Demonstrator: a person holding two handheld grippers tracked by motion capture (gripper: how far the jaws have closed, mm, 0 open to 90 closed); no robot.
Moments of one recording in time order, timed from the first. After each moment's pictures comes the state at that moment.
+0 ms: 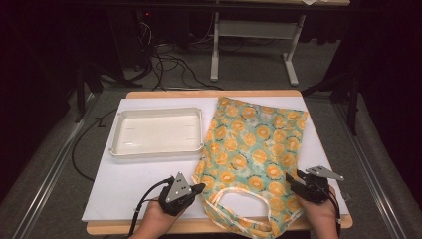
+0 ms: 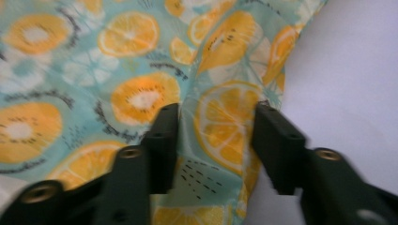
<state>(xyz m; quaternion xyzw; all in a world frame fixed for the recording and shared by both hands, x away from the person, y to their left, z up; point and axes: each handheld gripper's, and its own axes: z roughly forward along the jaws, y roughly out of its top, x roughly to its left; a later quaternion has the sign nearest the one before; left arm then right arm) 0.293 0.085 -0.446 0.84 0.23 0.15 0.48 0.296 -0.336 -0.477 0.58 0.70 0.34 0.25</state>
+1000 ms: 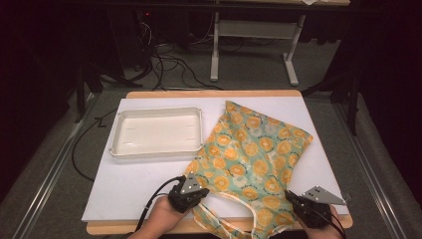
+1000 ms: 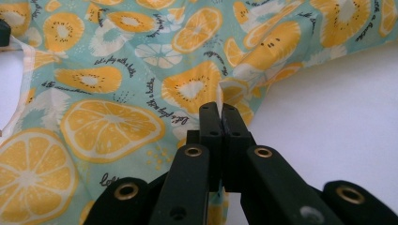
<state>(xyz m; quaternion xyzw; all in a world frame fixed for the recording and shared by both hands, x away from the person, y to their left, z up) 0.312 0.068 -0.473 0.87 0.25 0.08 0.42 0.229 -0.306 -0.452 0.50 0.75 0.37 0.24</state>
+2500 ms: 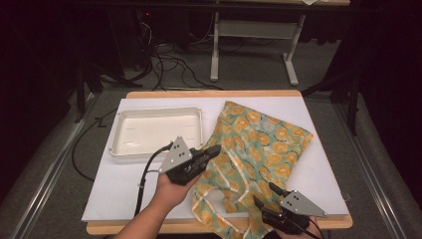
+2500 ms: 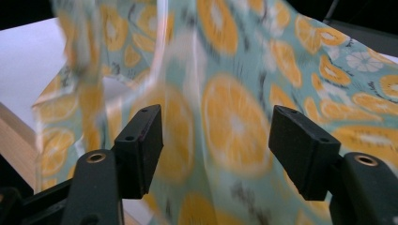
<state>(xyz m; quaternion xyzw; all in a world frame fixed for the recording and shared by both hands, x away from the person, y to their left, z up) 0.330 0.051 -0.329 0.72 0.19 0.16 0.64 0.215 -0.238 -0.425 0.41 0.74 0.45 0.28</state>
